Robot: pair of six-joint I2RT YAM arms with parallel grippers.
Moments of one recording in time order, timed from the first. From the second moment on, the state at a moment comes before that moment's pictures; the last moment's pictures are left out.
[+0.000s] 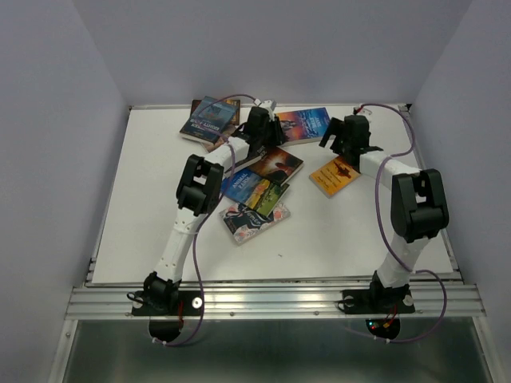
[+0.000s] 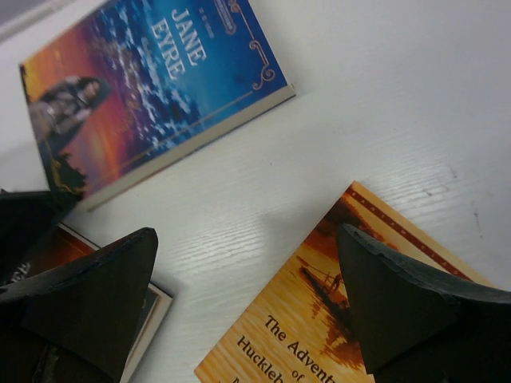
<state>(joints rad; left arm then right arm) -0.48 2.57 2.10 -0.04 0.23 -0.51 0.17 1.88 1.24 0.07 0.19 0.45</state>
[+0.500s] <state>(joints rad) -0.63 2.56 2.12 -0.13 0.25 -0.53 0.12 1.69 1.05 0.07 0.16 0.66</state>
